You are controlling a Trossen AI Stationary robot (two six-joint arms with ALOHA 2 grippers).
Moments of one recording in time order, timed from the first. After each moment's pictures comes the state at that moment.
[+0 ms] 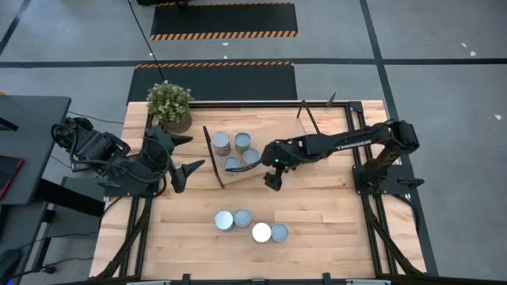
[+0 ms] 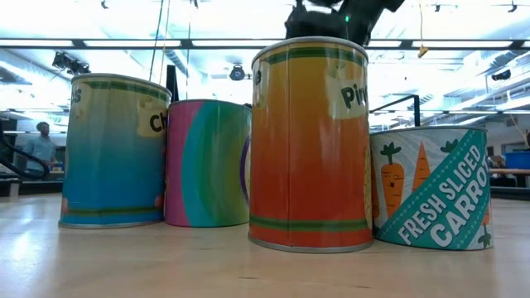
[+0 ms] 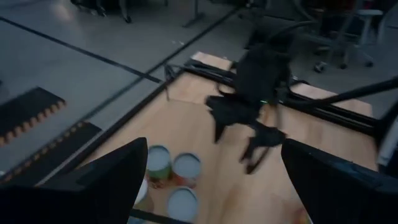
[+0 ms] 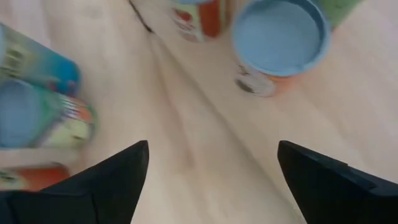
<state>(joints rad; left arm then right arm) -0.59 1.20 1.63 -1.12 -0.96 -0.70 0.02 1.65 1.26 -0.63 0.07 0.40</state>
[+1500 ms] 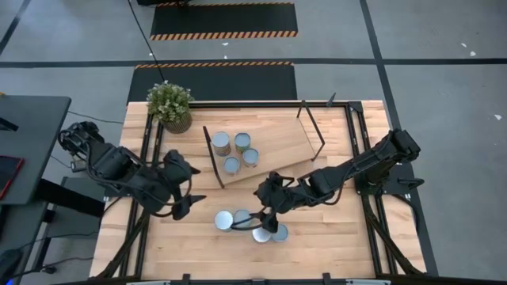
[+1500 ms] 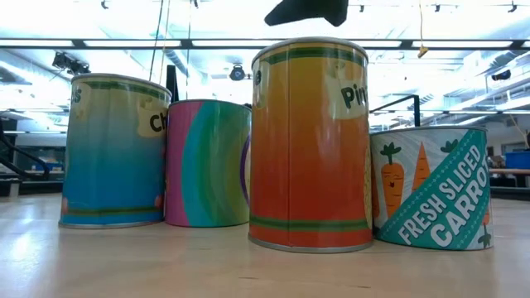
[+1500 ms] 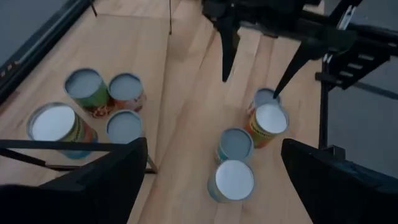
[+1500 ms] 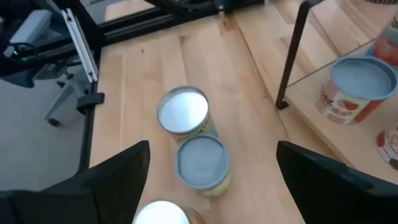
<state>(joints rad) -0.62 1.31 1.63 -1.22 -0.59 -0.78 0.39 1.70 1.39 -0.39 0.32 0.52</state>
